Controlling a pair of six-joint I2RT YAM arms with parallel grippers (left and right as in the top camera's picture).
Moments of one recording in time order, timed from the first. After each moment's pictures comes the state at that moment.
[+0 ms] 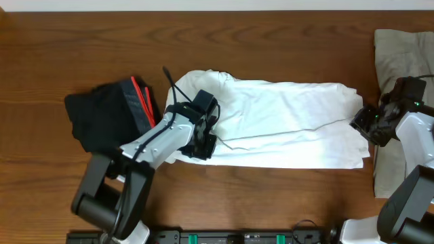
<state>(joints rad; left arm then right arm) -0.50 1.77 1.02 -0.81 0.14 -0.20 -0.38 1.62 1.04 -0.75 -0.16 0.37</state>
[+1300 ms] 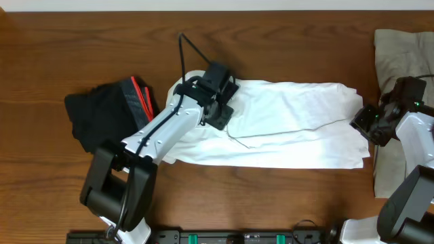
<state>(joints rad) -0.52 1.83 1.29 -0.73 0.09 0.05 -0.38 1.62 1.04 -0.75 -0.16 0.37</state>
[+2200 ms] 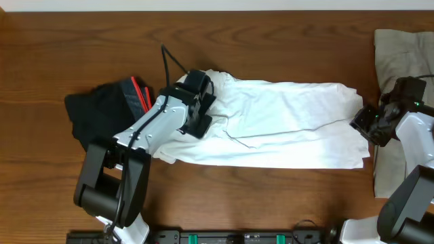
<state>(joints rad) -0.41 1.82 1.18 -0.77 0.05 0.09 -0.38 1.62 1.04 -0.76 -0.16 0.37</state>
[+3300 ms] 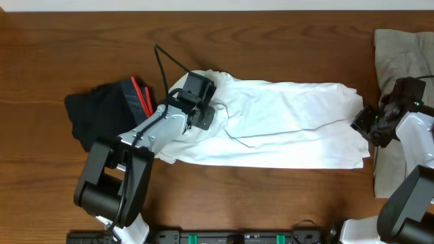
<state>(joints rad) -0.41 1.83 1.05 -0.36 0.00 0.00 -0.38 1.62 1.04 -0.77 -0.14 0.37</state>
